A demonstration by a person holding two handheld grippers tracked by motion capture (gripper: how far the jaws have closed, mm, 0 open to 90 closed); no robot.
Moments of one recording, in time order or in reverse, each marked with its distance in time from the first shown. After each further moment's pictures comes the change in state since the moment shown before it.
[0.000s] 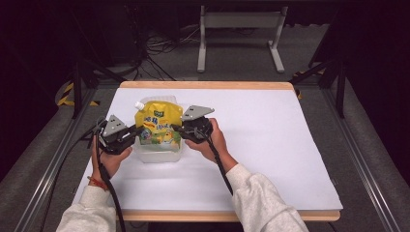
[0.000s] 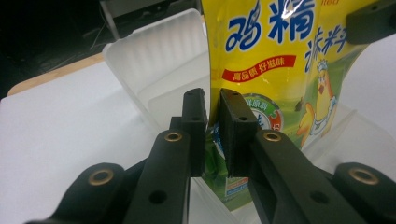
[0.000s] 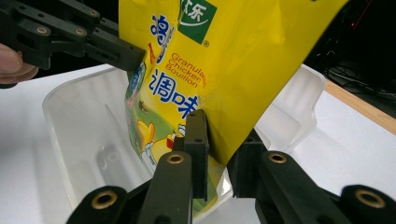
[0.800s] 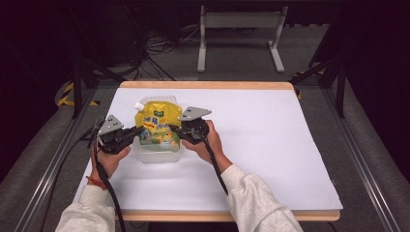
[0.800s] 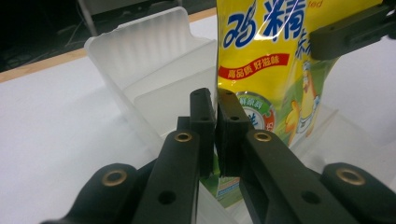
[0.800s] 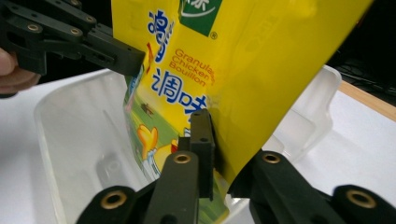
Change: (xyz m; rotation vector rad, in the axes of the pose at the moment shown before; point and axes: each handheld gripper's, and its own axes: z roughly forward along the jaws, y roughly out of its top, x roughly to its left) left arm 0.008 -0.007 0.005 0.005 -0.075 -0.022; right arm 0.001 -0.007 0.014 -0.013 0.008 0.020
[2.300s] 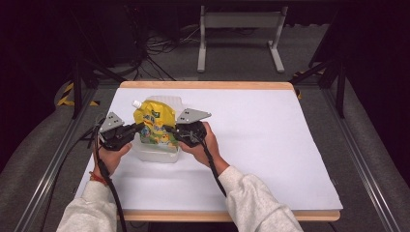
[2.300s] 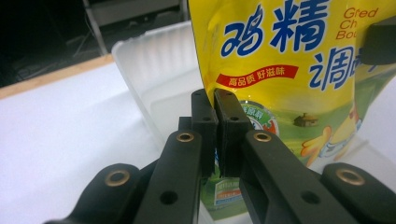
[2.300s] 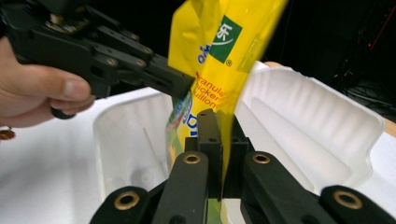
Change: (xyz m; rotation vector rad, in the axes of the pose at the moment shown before) left arm 0.007 0.003 0.008 -0.040 0.003 -0.004; right arm 0.016 0.008 -0.005 -0.092 0.050 0.002
